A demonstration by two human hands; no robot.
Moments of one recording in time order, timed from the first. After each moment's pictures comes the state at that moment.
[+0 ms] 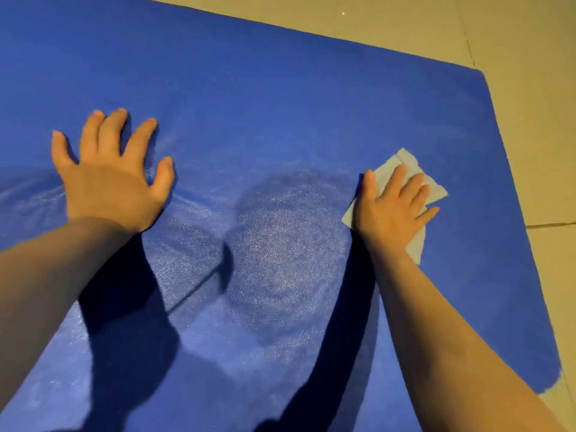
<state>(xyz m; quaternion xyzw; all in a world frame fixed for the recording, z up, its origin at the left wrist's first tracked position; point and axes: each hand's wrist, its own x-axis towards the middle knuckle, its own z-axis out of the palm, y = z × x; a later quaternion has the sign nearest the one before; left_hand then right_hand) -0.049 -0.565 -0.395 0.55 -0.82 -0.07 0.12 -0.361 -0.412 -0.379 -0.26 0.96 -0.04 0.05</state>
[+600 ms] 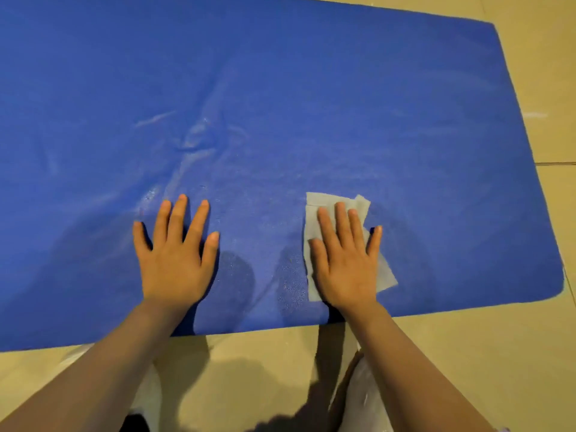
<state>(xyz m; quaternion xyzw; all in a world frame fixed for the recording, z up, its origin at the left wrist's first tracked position) 0.039 -0.341 -0.375 0.55 -0.82 -0.09 0.07 -0.199 -0.233 -0.374 -0.54 0.83 -0.05 0.09</state>
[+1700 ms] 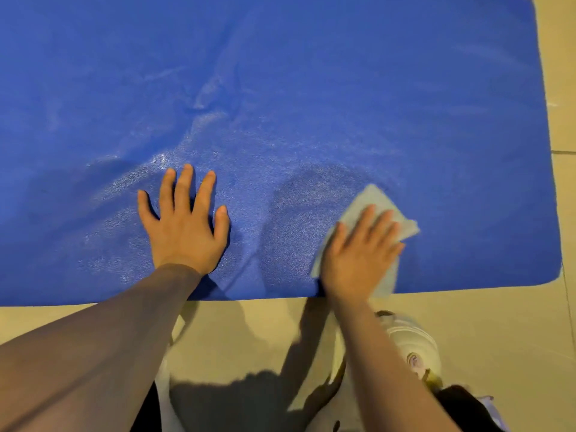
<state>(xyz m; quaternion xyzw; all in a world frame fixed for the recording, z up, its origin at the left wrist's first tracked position) 0.037 -0.332 -0.377 0.60 -0.79 -0.11 0.07 -0.172 -0.220 -0.386 -0.32 0.95 -0.07 0.00</state>
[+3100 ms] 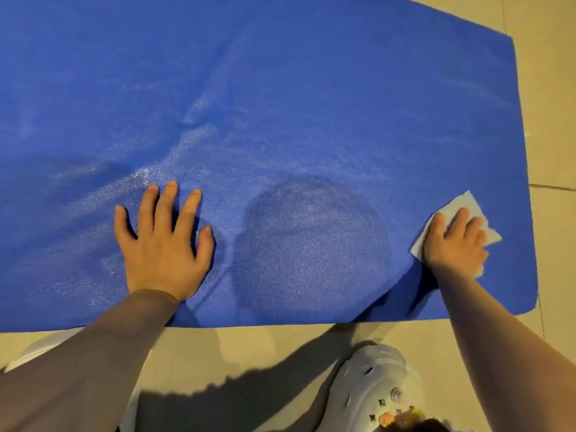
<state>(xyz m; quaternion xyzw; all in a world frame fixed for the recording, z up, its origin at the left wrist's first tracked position) 0.036 -0.333 -0.378 0.60 -0.78 -0.10 0.10 -0.365 -0.225 -0.350 -0.19 0.98 0.01 0.11</state>
